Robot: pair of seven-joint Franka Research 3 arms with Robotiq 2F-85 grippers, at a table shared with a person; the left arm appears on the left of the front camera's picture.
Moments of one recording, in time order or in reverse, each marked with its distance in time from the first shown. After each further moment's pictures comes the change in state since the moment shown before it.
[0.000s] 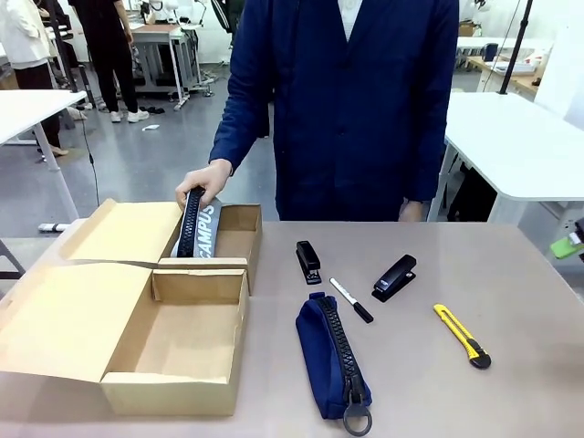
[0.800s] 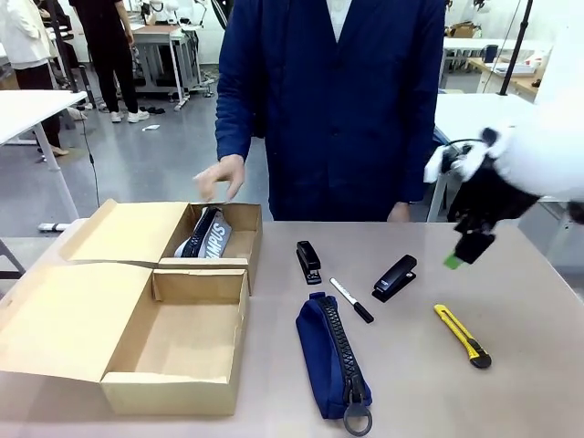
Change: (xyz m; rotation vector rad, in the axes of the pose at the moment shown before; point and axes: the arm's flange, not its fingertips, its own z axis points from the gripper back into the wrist) left arm 0.000 0.000 0.001 0.000 0.000 -0.001; right arm 0.092 0.124 -0.158 -0.263 0.219 1.032
